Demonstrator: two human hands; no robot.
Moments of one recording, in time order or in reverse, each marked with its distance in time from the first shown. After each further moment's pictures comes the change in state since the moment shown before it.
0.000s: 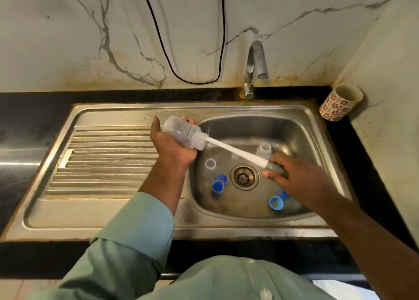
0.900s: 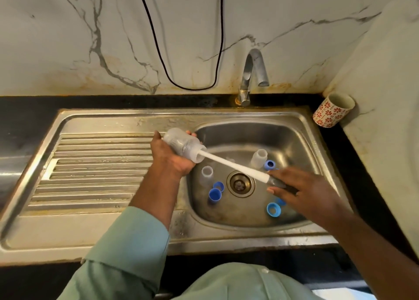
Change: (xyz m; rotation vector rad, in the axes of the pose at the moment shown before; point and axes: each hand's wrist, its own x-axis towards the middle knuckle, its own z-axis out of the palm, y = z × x) left_hand 0.009 0.014 0.001 -0.012 0.150 -0.201; right_hand -0.006 0.010 0.017 0.040 0.201 -0.124
